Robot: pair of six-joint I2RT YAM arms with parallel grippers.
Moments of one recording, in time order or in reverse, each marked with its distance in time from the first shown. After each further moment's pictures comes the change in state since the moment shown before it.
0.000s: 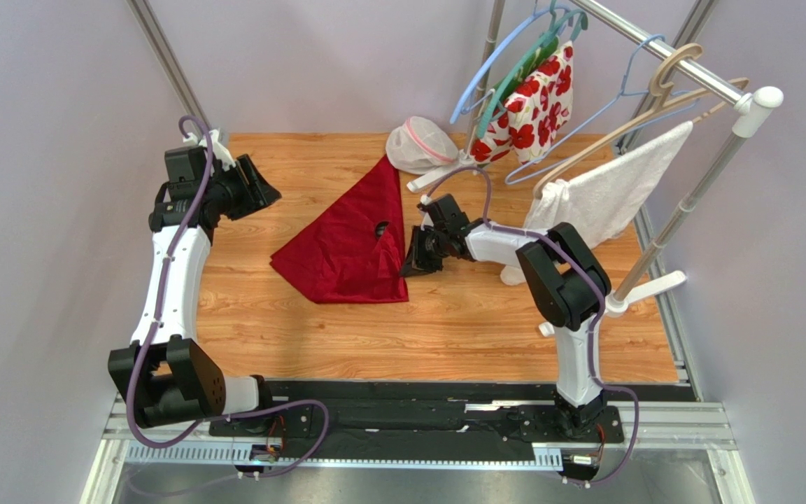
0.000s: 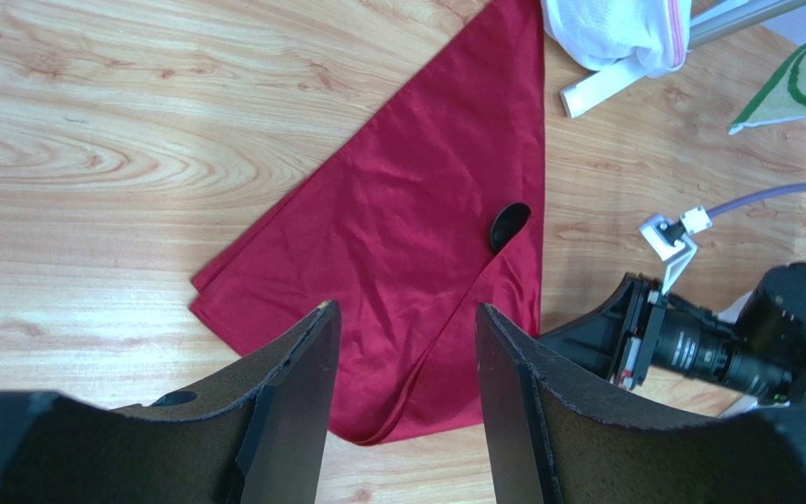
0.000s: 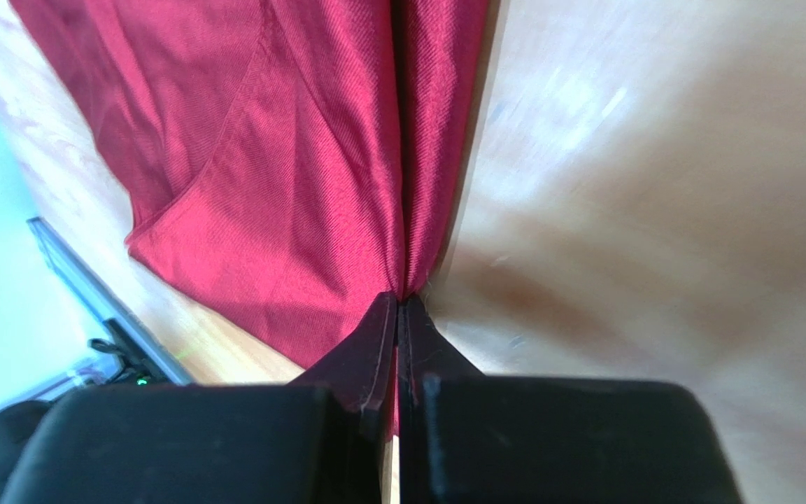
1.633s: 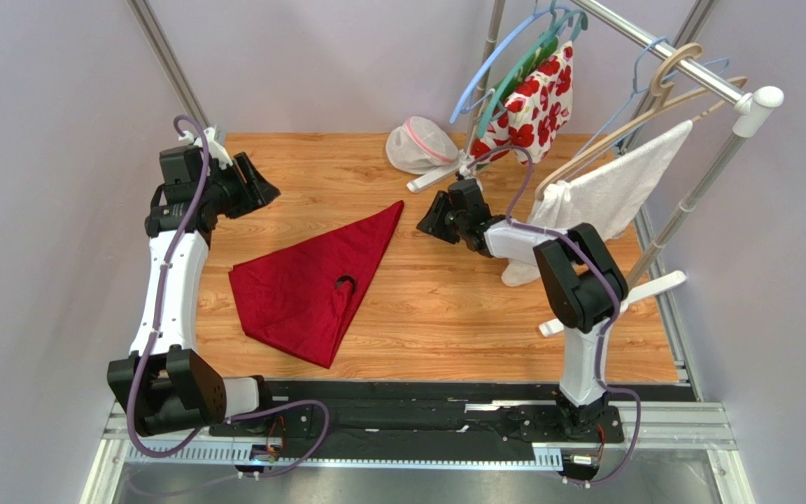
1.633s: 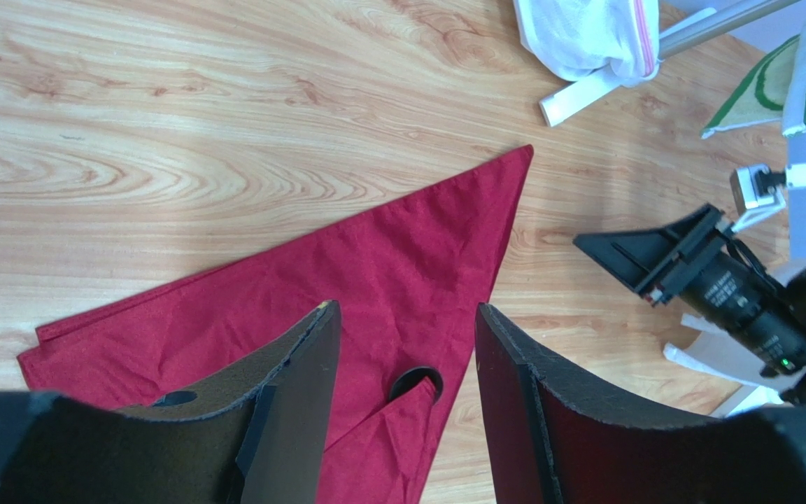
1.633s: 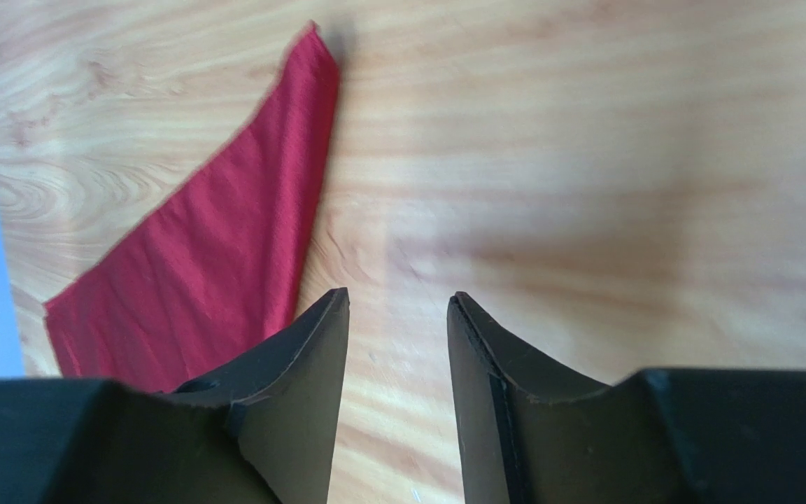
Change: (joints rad) left arm 0.005 -0.038 0.000 0.008 0.018 -0.004; right arm -0.087 -0.098 -0.093 0.272 0.370 0.099
